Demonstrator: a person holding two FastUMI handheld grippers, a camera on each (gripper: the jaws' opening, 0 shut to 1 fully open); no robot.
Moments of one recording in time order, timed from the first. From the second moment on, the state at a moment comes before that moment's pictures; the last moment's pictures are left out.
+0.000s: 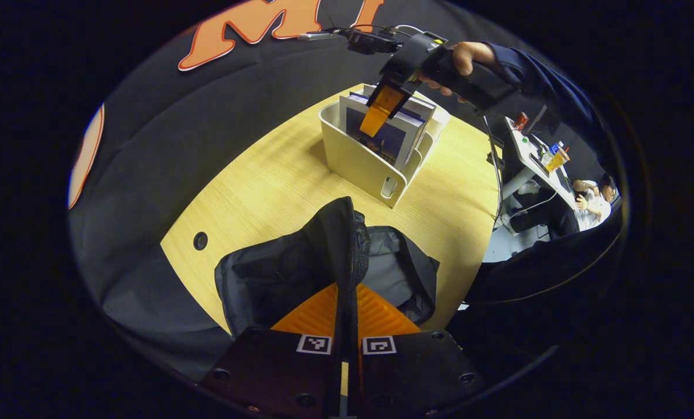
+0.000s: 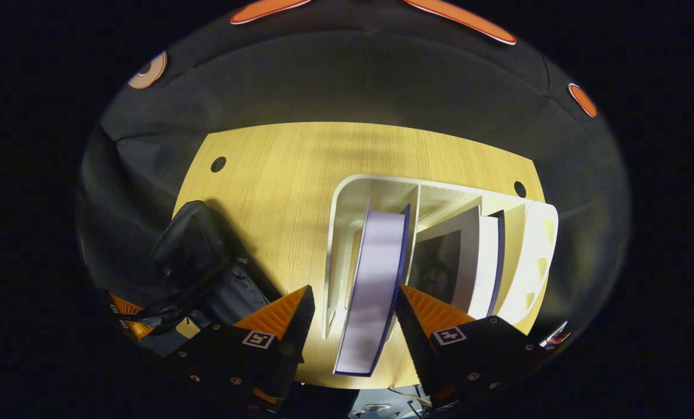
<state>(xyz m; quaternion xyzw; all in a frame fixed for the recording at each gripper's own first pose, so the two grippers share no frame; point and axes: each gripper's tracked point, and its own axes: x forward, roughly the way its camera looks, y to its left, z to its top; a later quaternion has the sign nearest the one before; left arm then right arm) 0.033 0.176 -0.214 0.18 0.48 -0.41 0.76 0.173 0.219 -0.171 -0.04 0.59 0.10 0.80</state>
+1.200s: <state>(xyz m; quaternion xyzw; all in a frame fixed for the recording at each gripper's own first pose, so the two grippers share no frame) 0.027 0.174 -0.230 0.18 0.48 -0.42 0.75 0.087 0.170 -0.133 0.01 0.58 0.05 0.81</state>
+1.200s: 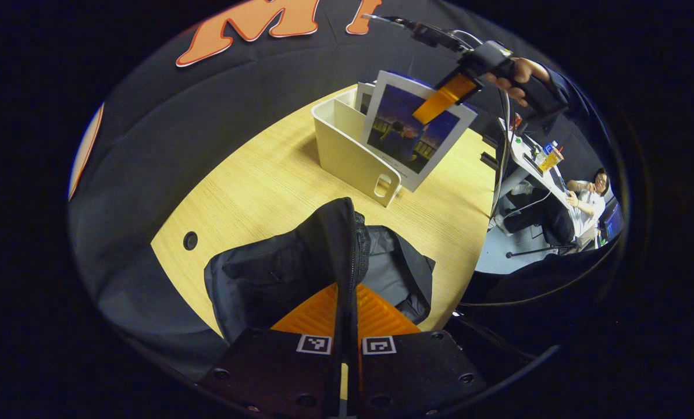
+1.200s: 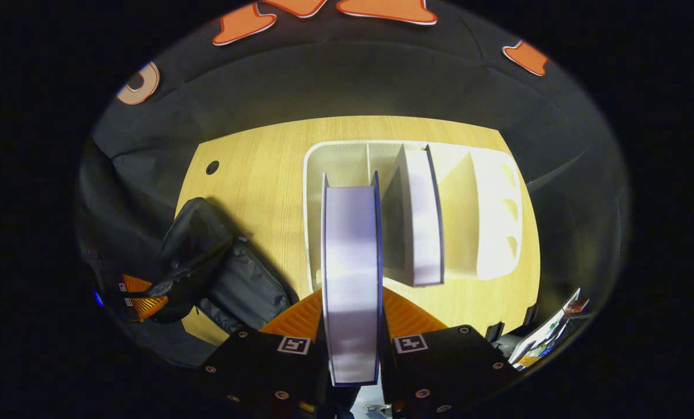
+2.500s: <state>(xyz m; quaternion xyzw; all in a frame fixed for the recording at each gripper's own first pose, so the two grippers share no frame) 0.022 0.163 -0.224 0.18 0.49 -0.39 0.76 -0.046 0.157 -0.145 0.24 0.51 0.11 0.82</state>
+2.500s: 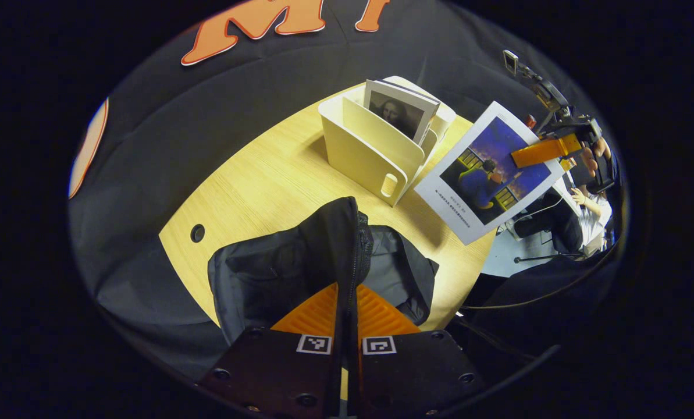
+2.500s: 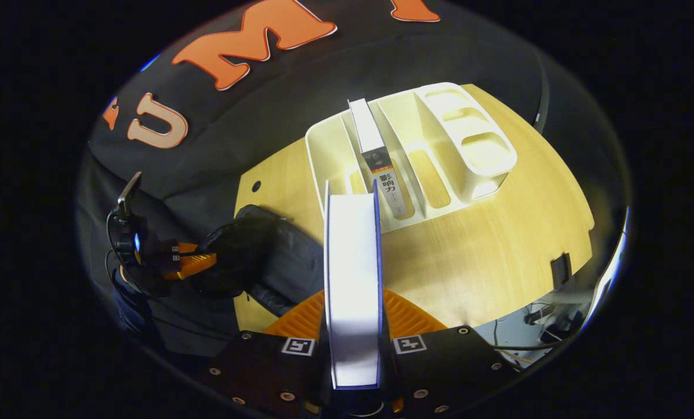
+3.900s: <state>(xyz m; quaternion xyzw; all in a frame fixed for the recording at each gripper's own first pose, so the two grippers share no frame) 0.036 0.152 -0.211 0.11 0.48 -0.37 0.79 -0.009 0.354 -0.213 0.49 0.42 0.22 0.73</state>
